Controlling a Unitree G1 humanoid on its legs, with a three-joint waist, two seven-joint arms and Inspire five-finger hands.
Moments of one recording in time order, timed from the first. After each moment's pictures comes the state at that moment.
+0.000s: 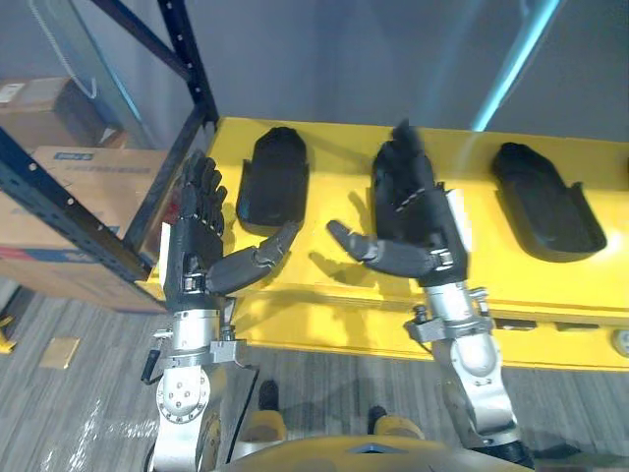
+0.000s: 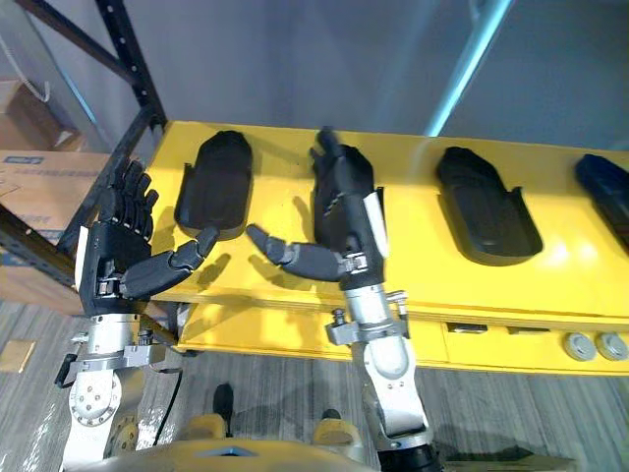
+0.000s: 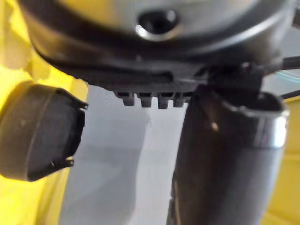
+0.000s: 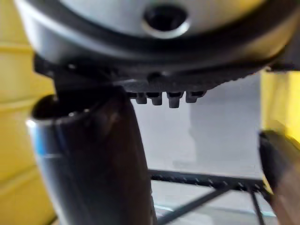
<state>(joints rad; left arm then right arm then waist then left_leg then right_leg) 0.36 0.08 -0.07 -0.43 -0.16 -0.37 0.08 0.16 -0.12 0.15 -0.40 0.17 -0.36 0.11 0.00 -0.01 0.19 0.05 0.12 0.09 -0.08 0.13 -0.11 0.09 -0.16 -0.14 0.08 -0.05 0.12</state>
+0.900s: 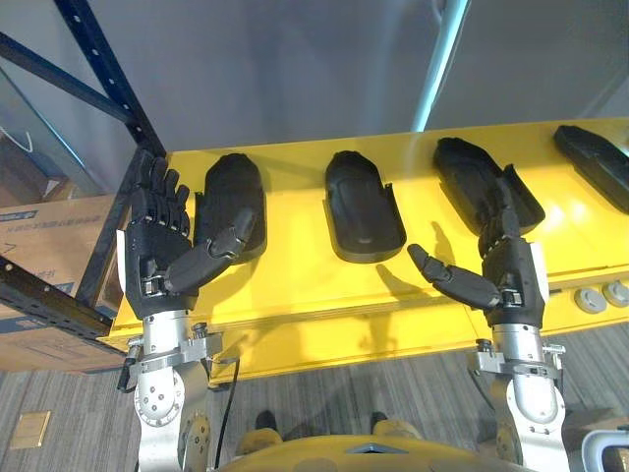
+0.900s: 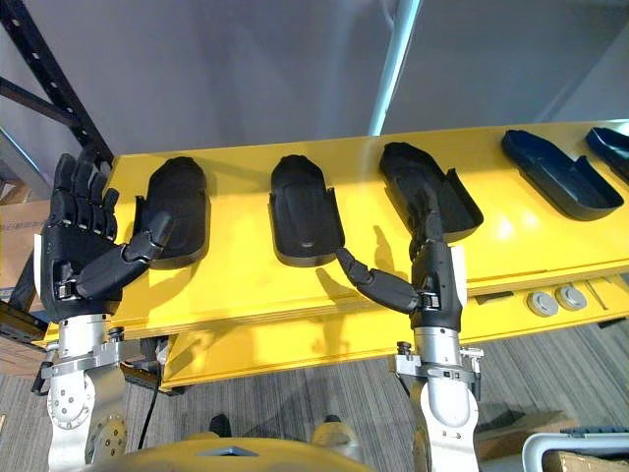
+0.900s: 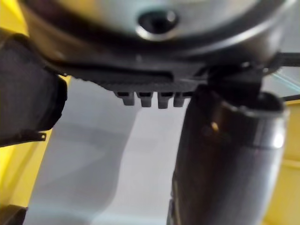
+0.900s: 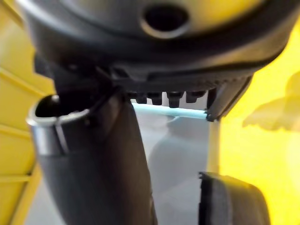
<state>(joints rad) 0.36 0.04 0.05 -0.44 -0.31 -0.37 0.05 0.39 -0.11 -0.13 -0.30 0.01 -0.31 0.00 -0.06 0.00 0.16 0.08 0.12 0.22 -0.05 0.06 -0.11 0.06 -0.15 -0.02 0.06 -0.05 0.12</state>
